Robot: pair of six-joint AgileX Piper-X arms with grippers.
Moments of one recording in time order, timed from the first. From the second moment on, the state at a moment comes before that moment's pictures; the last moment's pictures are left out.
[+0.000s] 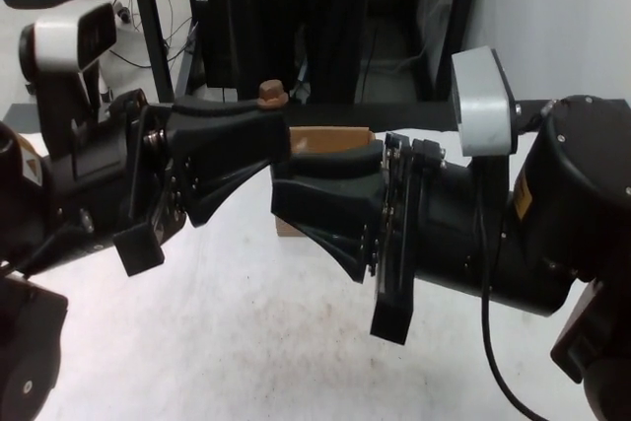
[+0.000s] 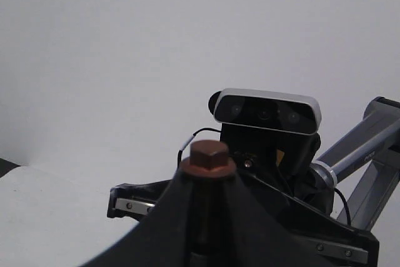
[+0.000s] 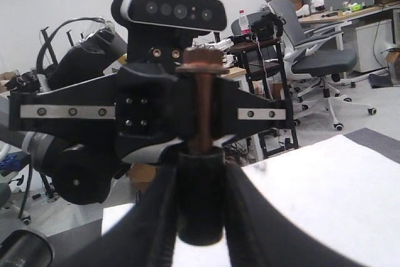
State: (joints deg) left arm -20.3 68.7 -24.2 -67.6 59.2 -43.6; right arm 42.2 71.7 -32.5 -40.8 -32.1 17.2
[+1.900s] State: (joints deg) left arm -20.0 68.7 -24.2 -57.4 60.1 -34.0; right arm 40.5 71.8 -32.6 -36.8 -33.4 17.2
